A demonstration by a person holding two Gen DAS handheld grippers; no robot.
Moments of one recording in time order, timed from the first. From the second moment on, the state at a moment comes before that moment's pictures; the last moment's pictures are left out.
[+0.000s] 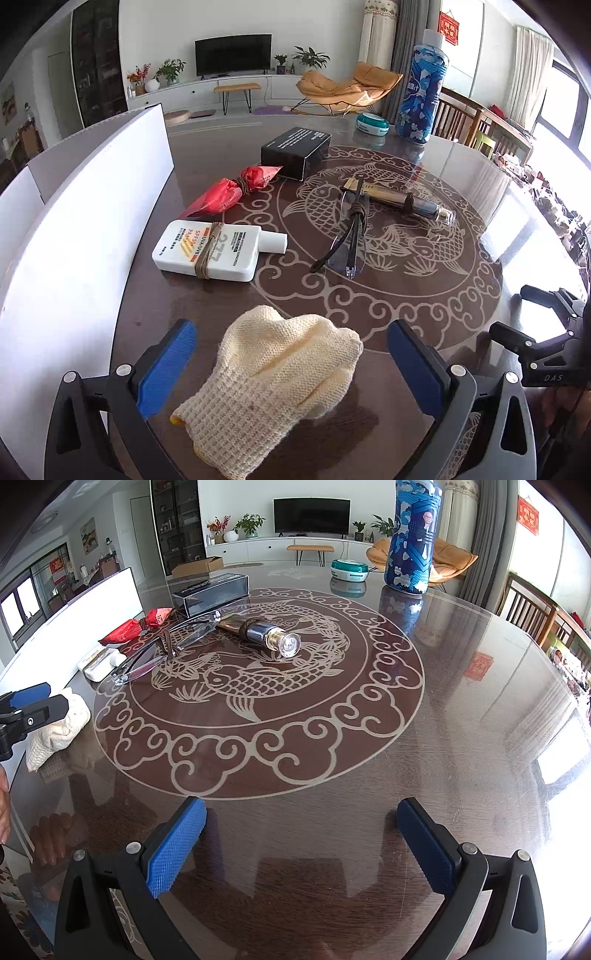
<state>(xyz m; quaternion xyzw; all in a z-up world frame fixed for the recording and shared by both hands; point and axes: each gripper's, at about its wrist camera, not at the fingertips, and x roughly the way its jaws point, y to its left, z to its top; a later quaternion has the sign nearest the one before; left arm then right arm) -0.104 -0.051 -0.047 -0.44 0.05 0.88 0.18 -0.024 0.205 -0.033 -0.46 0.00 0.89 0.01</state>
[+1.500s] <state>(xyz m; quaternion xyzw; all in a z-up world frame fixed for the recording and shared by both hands) -0.077 -0.049 -0.065 -0.43 0.03 0.90 0.05 -0.198 0.107 -0.014 -0.51 0.14 0.84 -0.11</state>
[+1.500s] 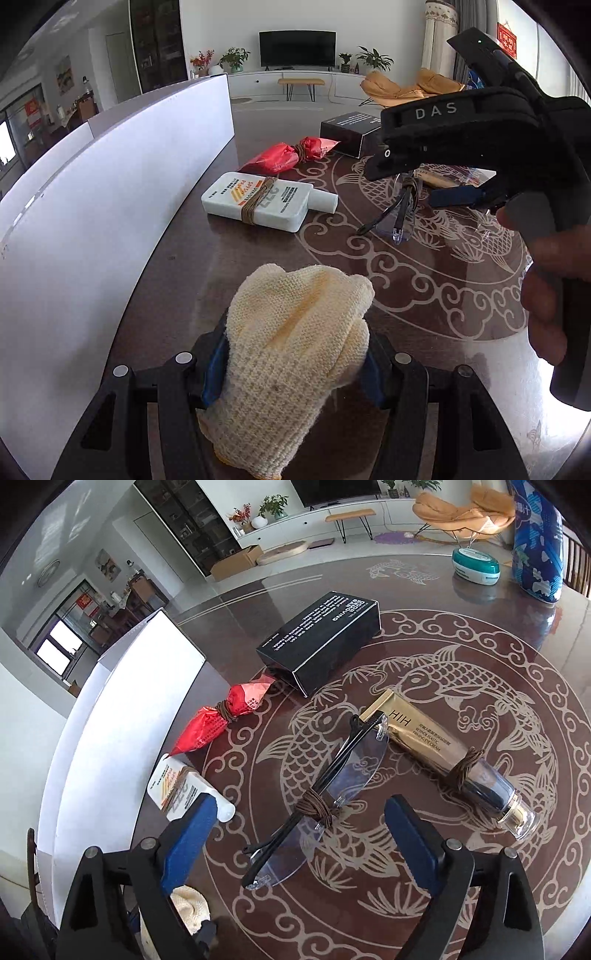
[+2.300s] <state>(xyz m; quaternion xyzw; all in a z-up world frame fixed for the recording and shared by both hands) -0.055 0.034 -0.063 -0.43 0.04 0.90 0.07 -0.036 0.228 -0.020 -0.47 -0.02 0.88 -0.10</state>
